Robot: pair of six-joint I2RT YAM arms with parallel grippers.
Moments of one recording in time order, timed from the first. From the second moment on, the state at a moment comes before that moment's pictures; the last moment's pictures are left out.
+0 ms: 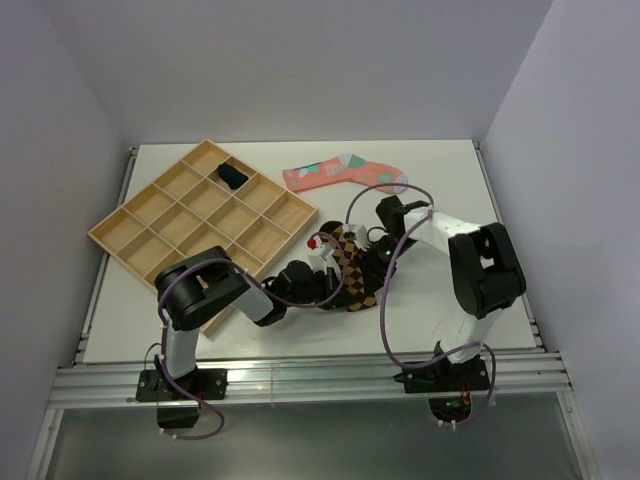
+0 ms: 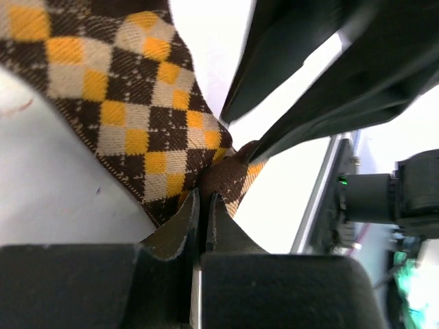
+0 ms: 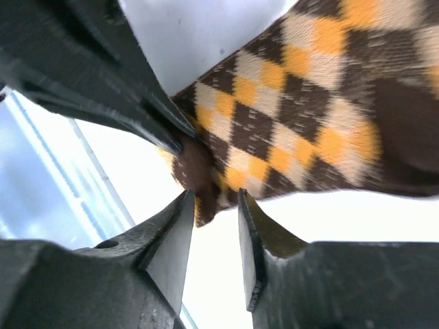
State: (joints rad) left arm -0.97 1.95 0.64 0.96 0.25 -0.85; right arm 0.32 1.77 1.06 -0.92 -0.65 -0.61
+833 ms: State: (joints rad) left arm -0.88 1.96 0.81 0.47 0.64 -1.07; right arm 0.46 0.88 0.48 -0.55 -0.40 -0.81
